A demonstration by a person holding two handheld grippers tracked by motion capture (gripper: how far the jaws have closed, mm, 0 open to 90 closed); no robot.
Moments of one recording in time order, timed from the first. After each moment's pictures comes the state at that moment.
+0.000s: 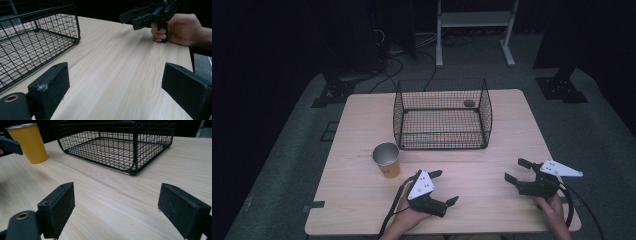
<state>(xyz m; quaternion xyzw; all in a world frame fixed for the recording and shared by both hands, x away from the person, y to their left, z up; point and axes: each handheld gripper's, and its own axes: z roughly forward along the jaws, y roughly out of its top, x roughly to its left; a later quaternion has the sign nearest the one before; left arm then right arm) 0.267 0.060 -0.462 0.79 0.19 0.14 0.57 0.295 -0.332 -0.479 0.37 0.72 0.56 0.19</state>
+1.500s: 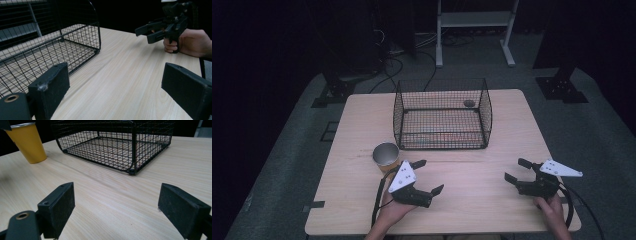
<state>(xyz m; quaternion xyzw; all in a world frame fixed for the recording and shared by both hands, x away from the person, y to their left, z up) 0.272 0.101 -0.427 0.77 0.21 0.18 0.58 0.295 -0.332 -0.479 0.37 0.72 0.56 0.19</state>
